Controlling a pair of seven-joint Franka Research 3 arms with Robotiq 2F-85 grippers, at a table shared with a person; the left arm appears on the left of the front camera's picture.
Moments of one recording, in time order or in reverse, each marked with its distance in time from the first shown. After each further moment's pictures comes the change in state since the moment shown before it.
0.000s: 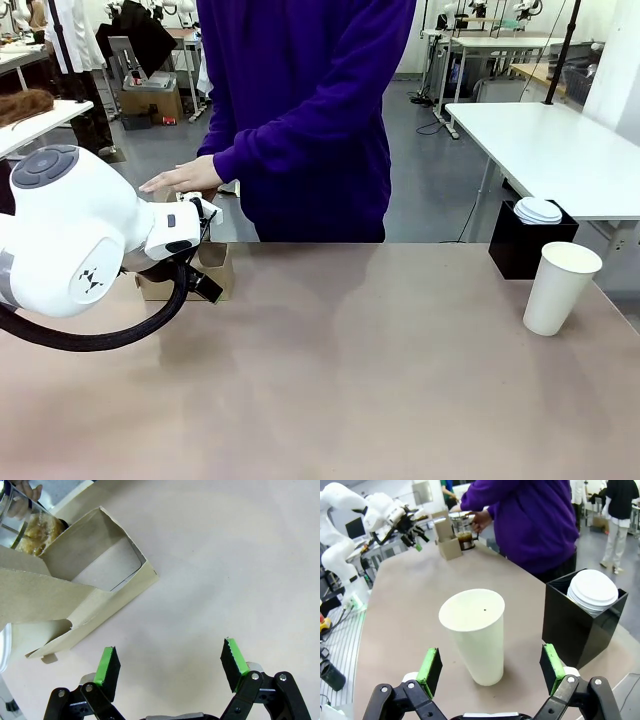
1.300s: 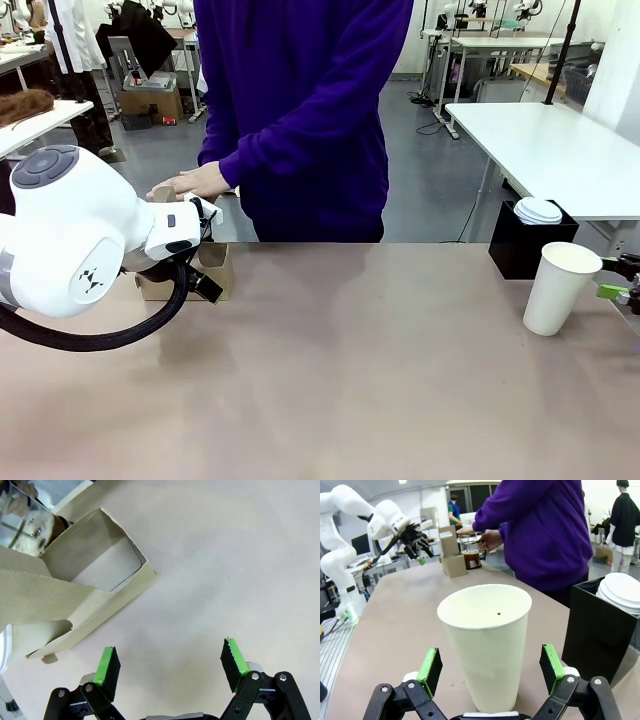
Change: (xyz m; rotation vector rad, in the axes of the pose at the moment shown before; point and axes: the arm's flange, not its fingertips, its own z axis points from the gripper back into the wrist) left arm 0.000 0.000 0.000 0.000 0.000 0.000; right arm -0.070 0.012 -0.070 0.014 -0.180 0.043
